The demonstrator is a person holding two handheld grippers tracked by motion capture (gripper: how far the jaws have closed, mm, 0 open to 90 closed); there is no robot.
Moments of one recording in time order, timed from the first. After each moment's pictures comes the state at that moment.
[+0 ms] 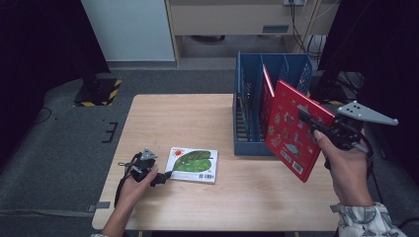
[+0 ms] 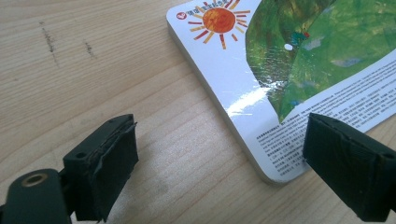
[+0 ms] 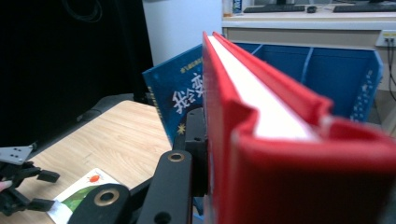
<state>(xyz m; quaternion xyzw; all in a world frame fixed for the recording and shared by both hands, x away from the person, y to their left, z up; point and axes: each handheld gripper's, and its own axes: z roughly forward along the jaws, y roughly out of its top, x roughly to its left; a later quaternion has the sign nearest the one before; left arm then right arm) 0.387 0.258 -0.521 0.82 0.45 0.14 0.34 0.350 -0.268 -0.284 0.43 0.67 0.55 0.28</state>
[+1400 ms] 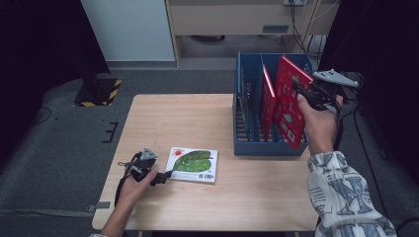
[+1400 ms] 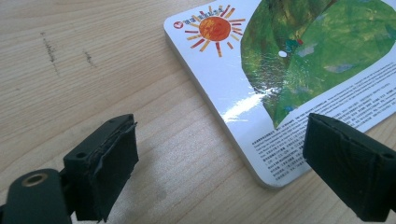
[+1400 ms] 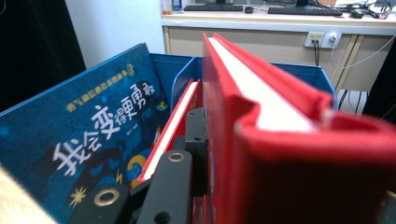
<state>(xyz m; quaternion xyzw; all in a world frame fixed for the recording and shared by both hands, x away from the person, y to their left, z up) 0.386 0.257 -0.518 0.82 0.44 0.14 0.34 0.461 -0.252 -0.291 0.49 0.63 0.48 0.35</state>
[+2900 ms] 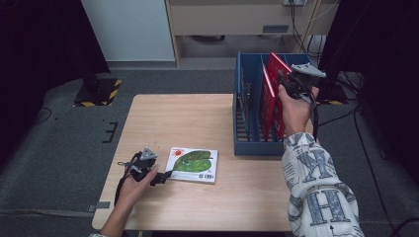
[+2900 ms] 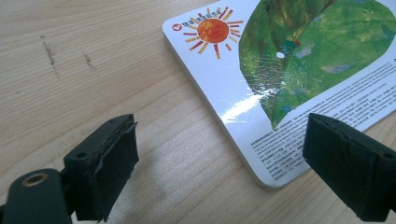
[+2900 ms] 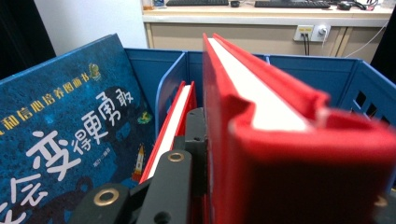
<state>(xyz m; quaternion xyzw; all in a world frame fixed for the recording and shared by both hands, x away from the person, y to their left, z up) 0.386 0.257 -0.517 0.82 0.43 0.14 0.34 0.525 -0.220 -0.321 0.52 0.61 0.47 0.37</state>
